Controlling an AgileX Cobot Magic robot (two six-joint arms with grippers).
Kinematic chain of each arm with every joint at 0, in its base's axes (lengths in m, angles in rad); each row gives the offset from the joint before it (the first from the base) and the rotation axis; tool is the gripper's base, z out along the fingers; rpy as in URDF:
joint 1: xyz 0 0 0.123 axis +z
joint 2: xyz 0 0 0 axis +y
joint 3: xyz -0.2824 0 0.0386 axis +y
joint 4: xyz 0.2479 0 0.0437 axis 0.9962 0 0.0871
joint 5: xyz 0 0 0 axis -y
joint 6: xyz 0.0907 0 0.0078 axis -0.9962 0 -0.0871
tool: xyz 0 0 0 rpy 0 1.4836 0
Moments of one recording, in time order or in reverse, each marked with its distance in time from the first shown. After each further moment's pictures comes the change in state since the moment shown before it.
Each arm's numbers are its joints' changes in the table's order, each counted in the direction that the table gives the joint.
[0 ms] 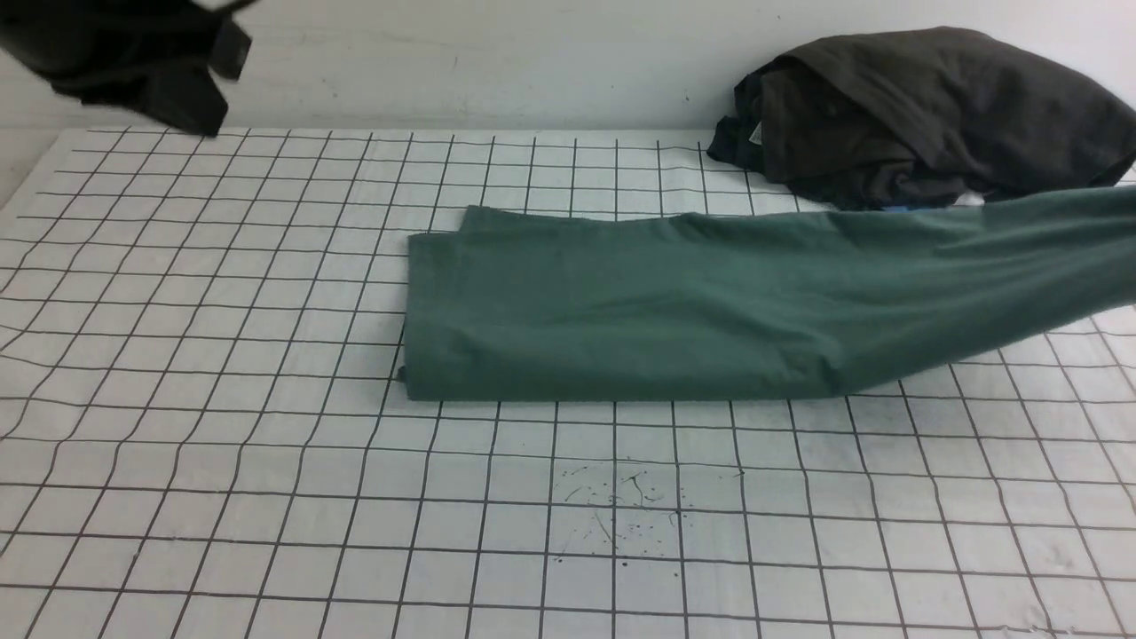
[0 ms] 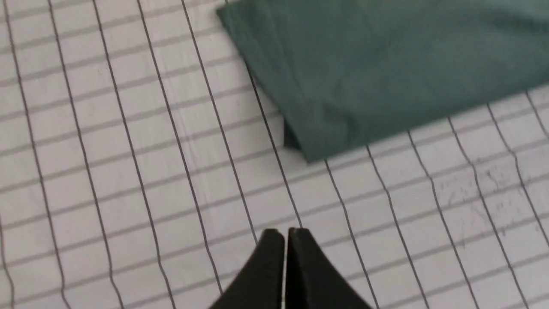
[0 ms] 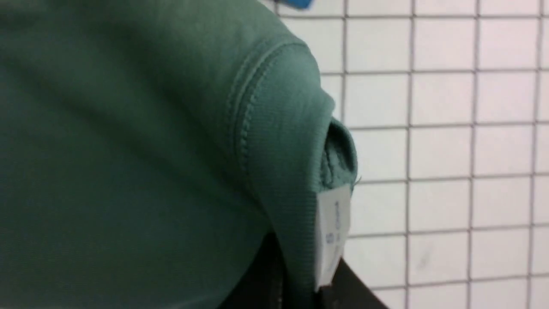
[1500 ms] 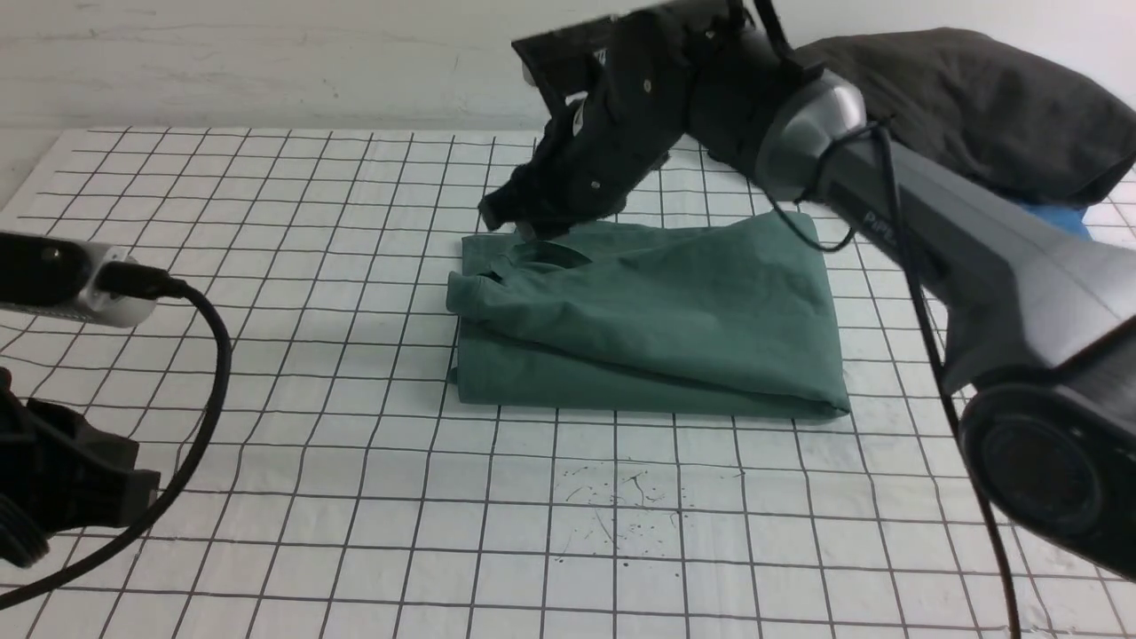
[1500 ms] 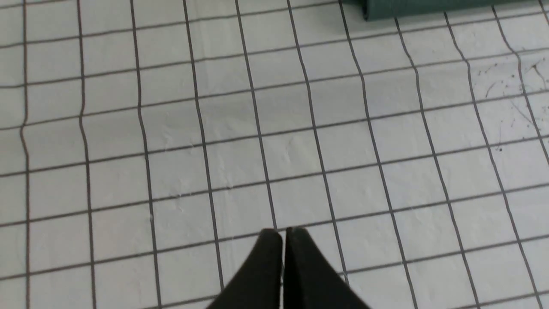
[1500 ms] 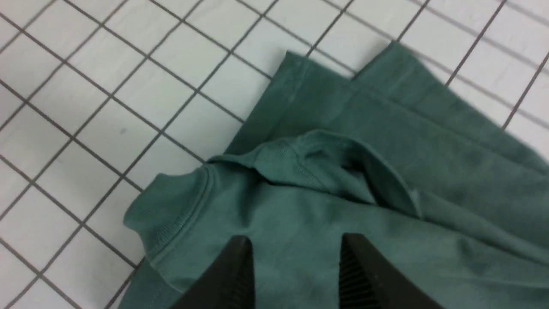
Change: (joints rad) right arm 0.870 0.421 -0.479 0.134 0.232 -0.205; left arm 0.001 -0.605 0.861 0.020 0.414 0.083
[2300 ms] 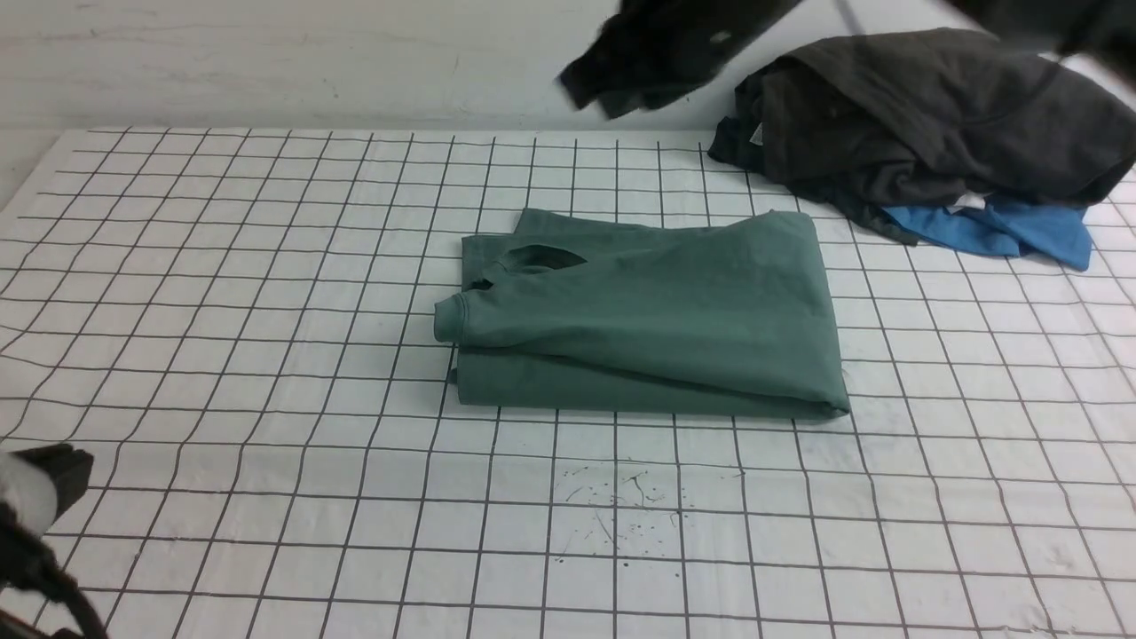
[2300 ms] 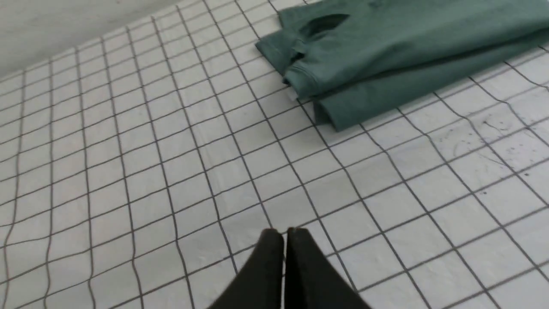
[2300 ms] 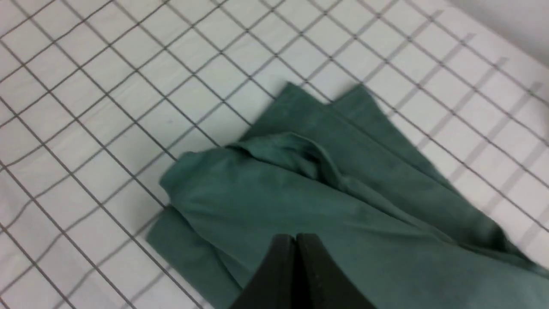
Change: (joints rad) right arm -0.087 -0.452 0.213 0.012 -0.127 0.205; left arm -0.218 -0.428 0.229 0.205 0.223 0.015
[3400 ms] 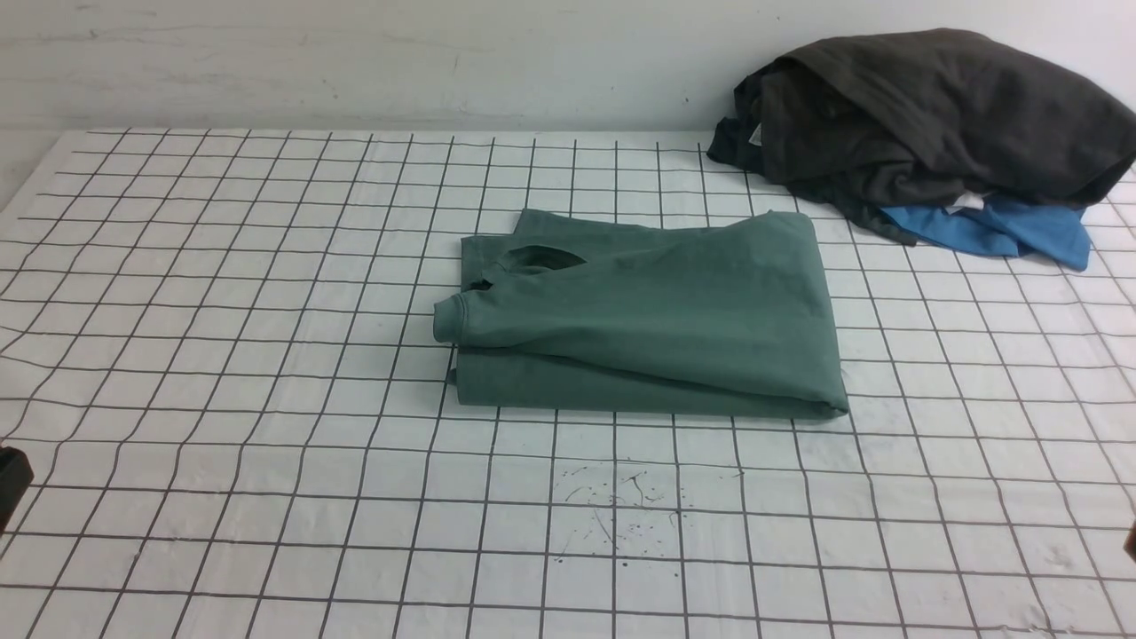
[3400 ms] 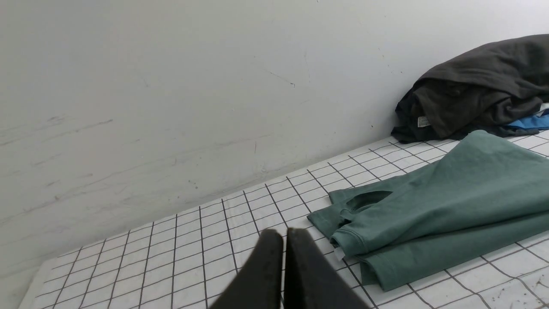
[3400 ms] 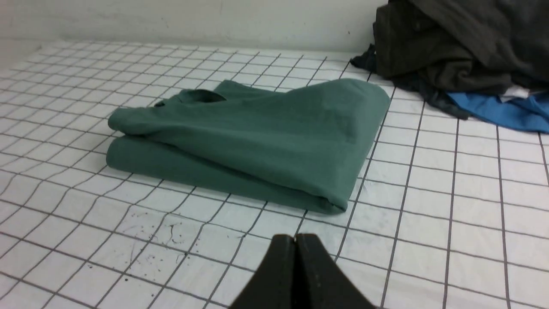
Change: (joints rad) right arm -0.147 -1.689 1.885 -0.152 0.756 -0.348; left arm 0.000 -0.329 0.310 0.068 0.459 0.033
